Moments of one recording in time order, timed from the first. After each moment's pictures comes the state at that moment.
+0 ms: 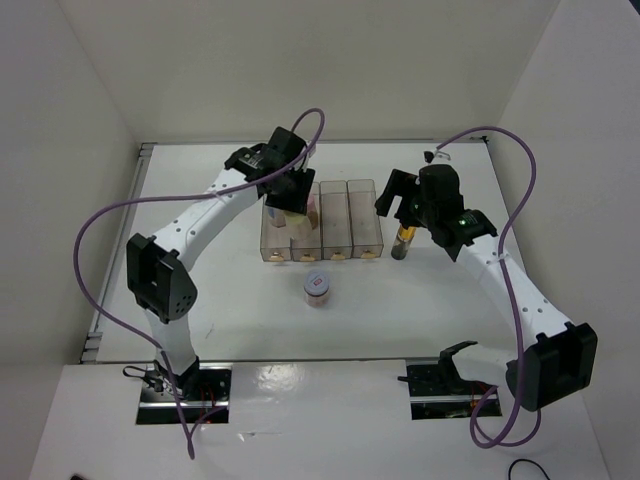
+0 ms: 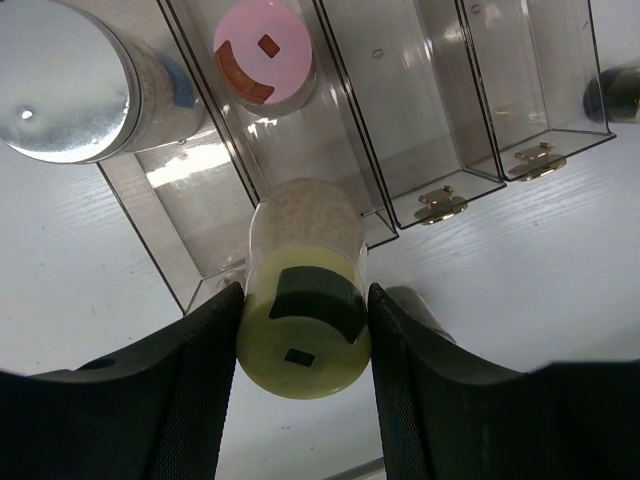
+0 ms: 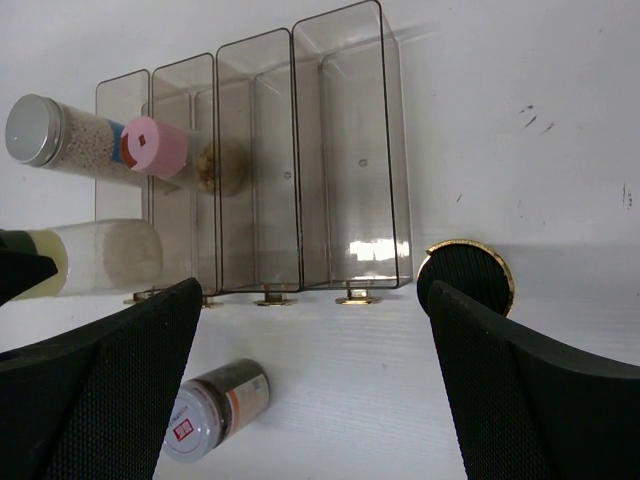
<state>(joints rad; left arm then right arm) -0.55 1.84 1.85 -0.98 -0.03 -0.26 0.33 1.20 1.09 -0.46 0.08 0.53</state>
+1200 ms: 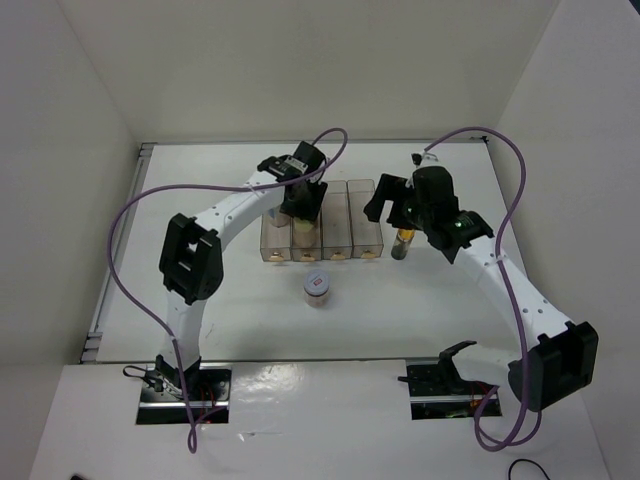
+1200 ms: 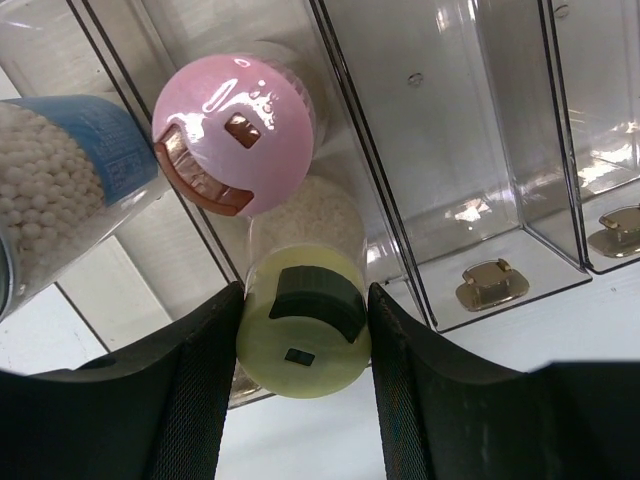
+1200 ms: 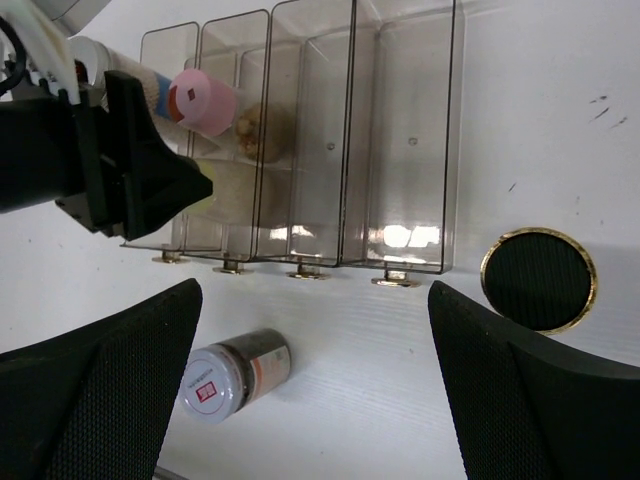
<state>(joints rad) -0.56 2.07 1.88 -0.88 -0.07 -0.24 0.37 1.20 1.09 -0.46 0.01 0.51</state>
